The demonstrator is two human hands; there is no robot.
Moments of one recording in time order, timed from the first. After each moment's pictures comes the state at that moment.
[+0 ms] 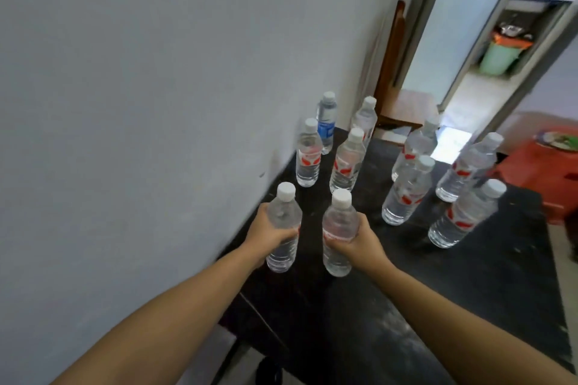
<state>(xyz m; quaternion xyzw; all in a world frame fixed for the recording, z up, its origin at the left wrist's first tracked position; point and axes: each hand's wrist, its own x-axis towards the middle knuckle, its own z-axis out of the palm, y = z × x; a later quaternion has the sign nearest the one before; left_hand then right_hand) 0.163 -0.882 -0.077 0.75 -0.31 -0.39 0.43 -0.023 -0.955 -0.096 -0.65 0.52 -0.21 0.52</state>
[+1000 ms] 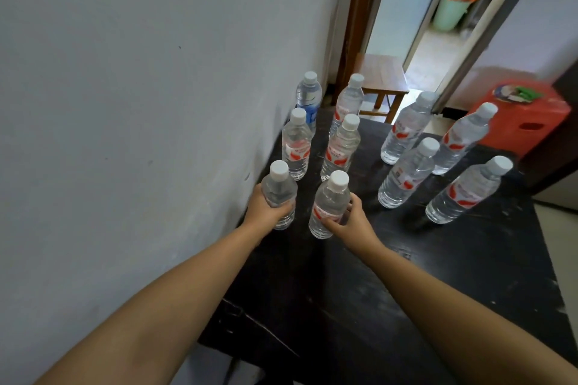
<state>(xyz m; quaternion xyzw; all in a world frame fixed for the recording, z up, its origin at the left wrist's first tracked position) 0.217 -0.955 -0.086 0.73 -0.38 -0.42 0.39 0.028 -0.995 -0.129 -0.60 0.57 -0.24 0.51</state>
